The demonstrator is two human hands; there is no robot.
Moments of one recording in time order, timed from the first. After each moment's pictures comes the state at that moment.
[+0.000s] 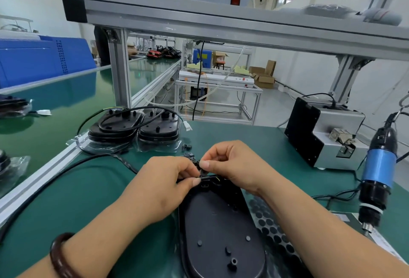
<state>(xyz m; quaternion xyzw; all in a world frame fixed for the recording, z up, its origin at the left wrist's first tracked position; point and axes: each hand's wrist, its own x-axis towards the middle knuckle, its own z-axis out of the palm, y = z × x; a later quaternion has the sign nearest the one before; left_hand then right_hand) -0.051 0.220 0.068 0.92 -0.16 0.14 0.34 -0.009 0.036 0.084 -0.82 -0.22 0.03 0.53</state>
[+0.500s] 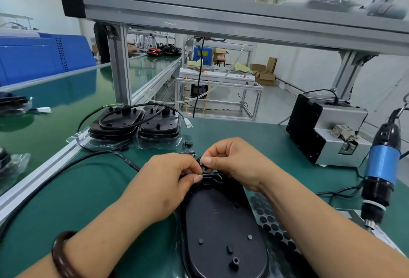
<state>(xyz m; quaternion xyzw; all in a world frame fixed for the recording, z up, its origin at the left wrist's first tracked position) -0.053 0.218 0.066 0.91 -0.17 0.17 0.33 -0.005 0.036 0.082 -0.79 -0.21 0.08 0.56</state>
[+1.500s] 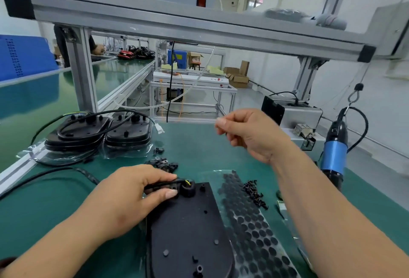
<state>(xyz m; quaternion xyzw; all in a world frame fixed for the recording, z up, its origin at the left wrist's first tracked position) -0.050 0.231 0.062 0.92 -0.22 0.11 0.30 -0.006 -0.029 0.138 -0.79 -0.11 -0.04 0.60</state>
